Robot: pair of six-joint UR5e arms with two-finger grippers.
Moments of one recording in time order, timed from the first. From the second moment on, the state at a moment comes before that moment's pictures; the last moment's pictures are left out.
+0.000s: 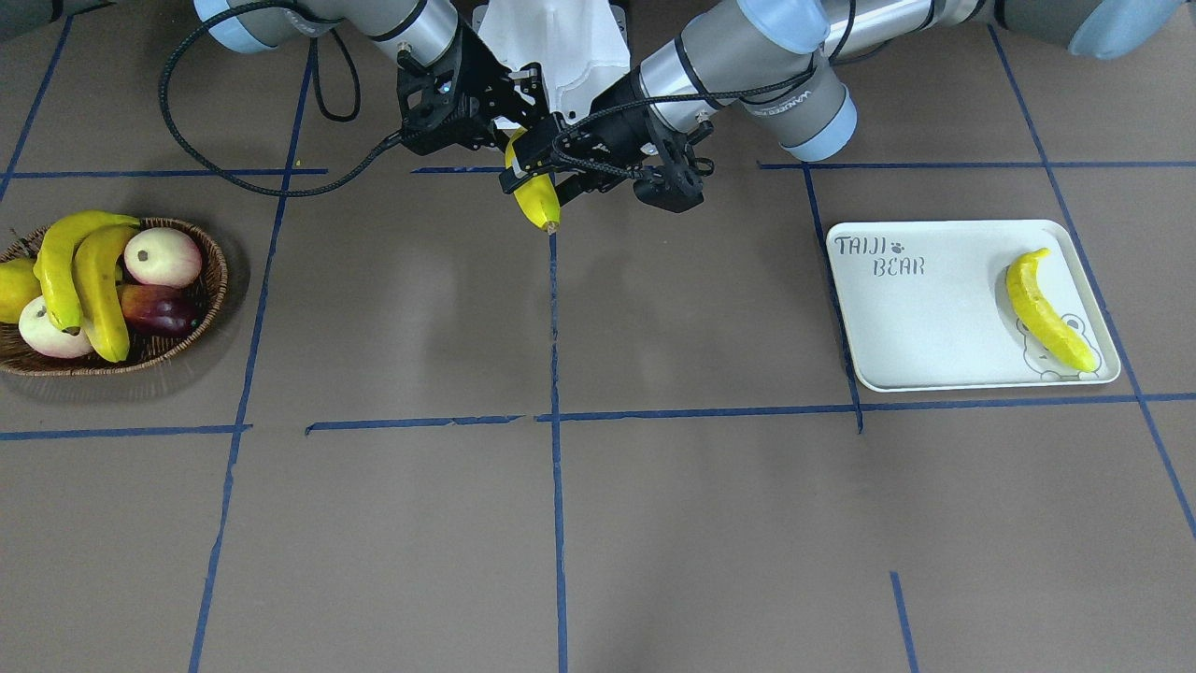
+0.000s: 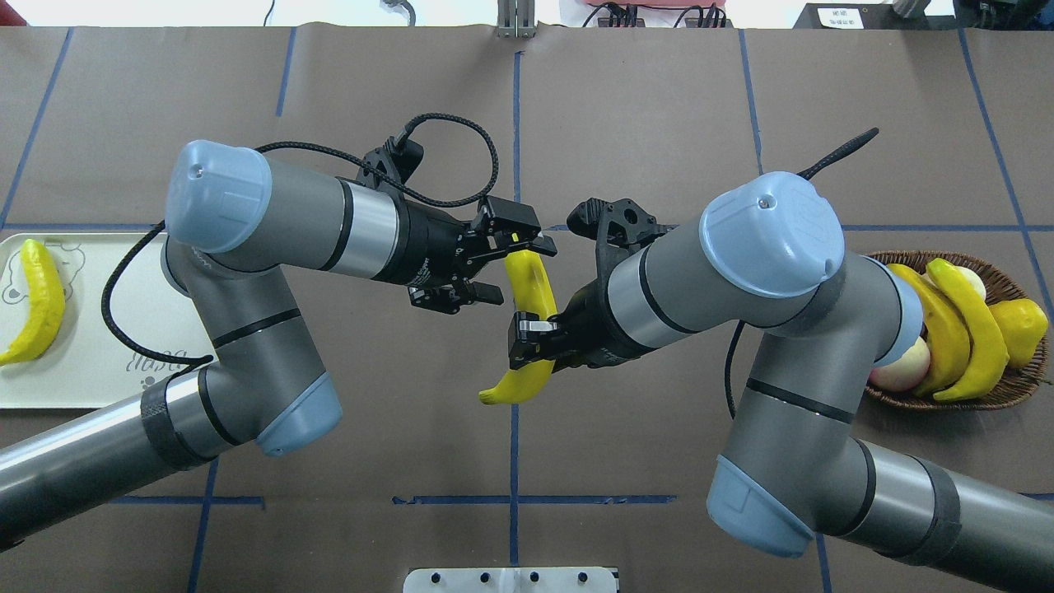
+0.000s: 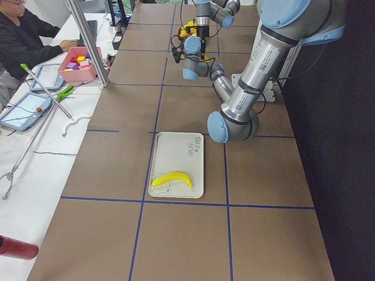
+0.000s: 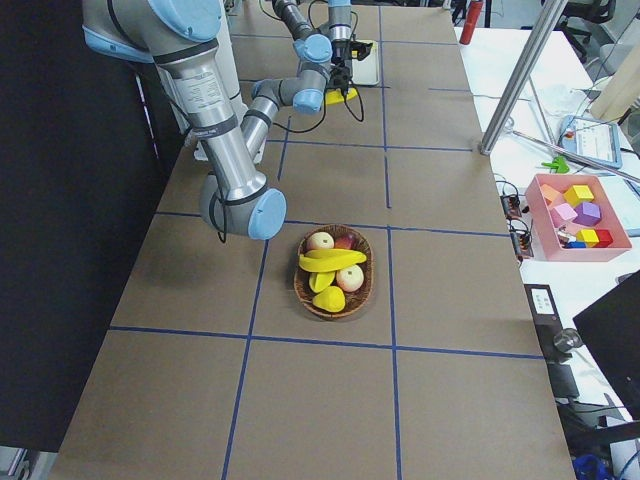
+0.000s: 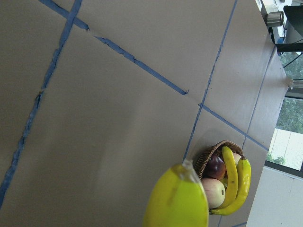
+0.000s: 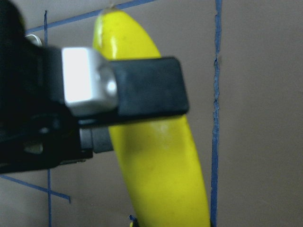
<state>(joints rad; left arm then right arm) -0.57 -2.19 -1.67 -2.49 -2.03 -1.92 0.51 -1.04 1.96 -1.26 2.08 1.40</state>
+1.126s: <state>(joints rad) -0.62 -2.14 -1.69 -2.48 -2.06 -1.88 0.54 -1.05 2.02 -1.26 2.08 1.41</state>
